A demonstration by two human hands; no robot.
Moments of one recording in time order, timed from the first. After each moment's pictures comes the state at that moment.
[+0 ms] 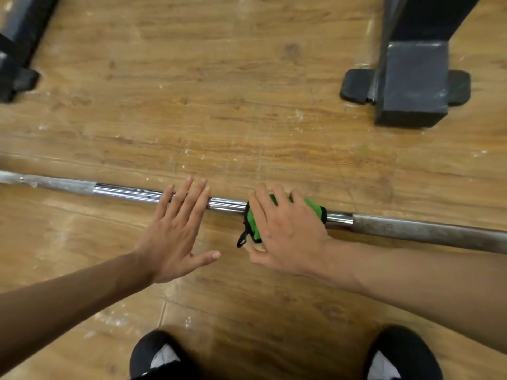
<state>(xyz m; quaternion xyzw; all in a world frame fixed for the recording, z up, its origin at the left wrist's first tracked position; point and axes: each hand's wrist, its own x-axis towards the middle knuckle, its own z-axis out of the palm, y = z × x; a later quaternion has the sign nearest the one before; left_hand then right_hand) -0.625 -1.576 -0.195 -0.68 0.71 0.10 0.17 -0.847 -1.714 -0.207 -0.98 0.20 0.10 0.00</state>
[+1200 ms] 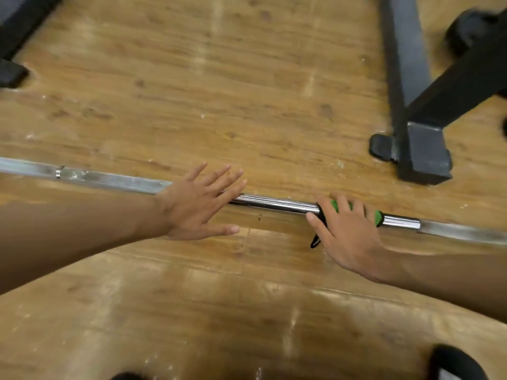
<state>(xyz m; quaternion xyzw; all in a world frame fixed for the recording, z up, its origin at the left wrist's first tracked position) -0.439 -1.621 -0.173 -0.56 0.79 0.11 0.21 -0.753 -1.718 -0.182 -0.86 0.47 0.17 0.07</state>
